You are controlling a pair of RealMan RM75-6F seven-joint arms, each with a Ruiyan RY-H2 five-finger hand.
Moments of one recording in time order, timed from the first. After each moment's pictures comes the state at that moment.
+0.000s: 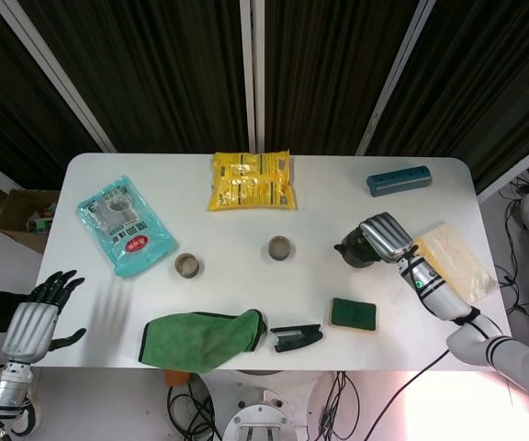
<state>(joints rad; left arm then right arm) -0.08 -1.33 0.05 -1.34 1.61 1.49 -0.07 0.75 -1.55 -0.03 -0.91 -1.58 1.10 0.52</state>
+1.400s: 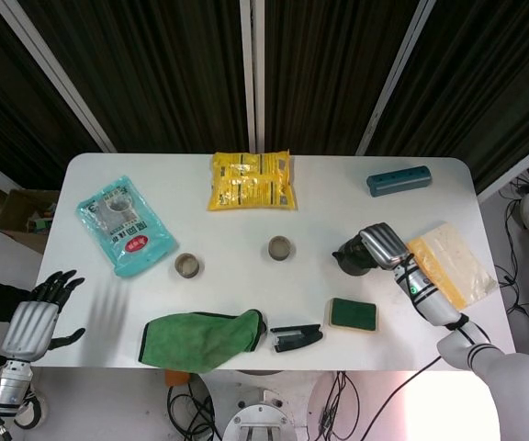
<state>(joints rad) -0.09 -1.32 0.05 -1.34 1.59 1.46 -0.07 0.70 -1.74 -0.04 -0.61 -1.62 1.11 0.71</state>
